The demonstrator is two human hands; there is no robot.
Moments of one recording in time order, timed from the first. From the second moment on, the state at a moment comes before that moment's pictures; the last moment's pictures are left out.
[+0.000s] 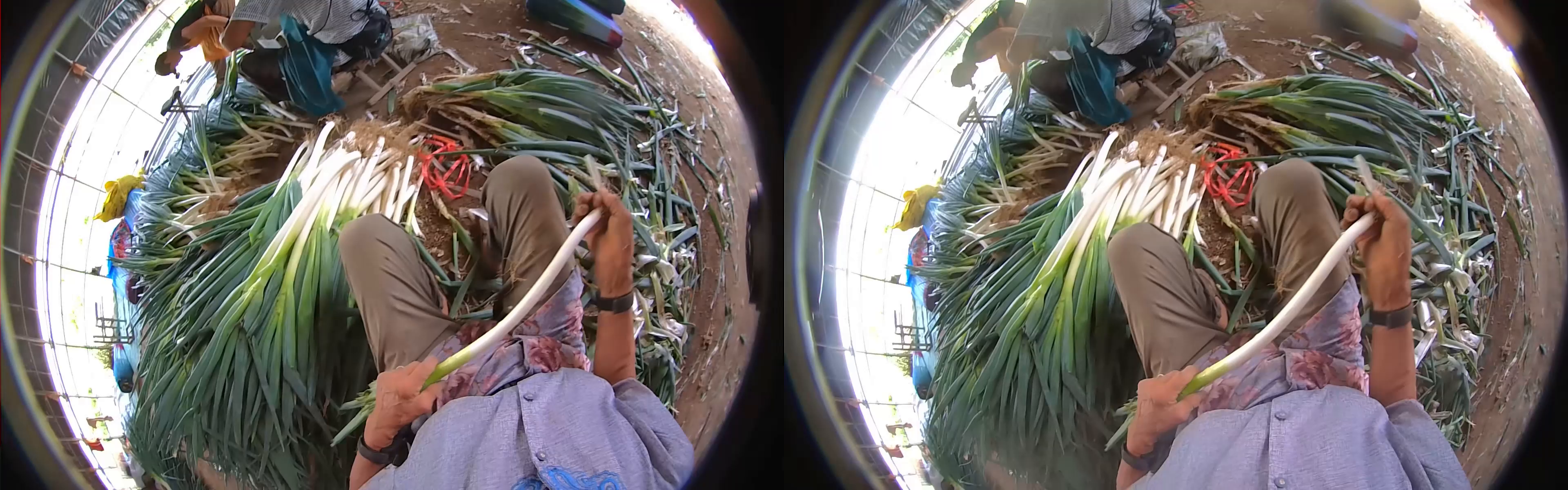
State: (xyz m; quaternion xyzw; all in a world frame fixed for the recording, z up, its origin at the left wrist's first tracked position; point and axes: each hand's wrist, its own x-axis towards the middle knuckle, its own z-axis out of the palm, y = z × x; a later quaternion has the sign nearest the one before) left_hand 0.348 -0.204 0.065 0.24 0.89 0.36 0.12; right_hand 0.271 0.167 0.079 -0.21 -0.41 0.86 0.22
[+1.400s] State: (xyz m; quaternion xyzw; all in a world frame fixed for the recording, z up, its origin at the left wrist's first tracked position) left_hand 0.084 -0.202 0.017 0.30 0.94 0.17 0.01; right_hand 0.049 0.285 -0.164 -0.04 -0.98 0.08 -0.16
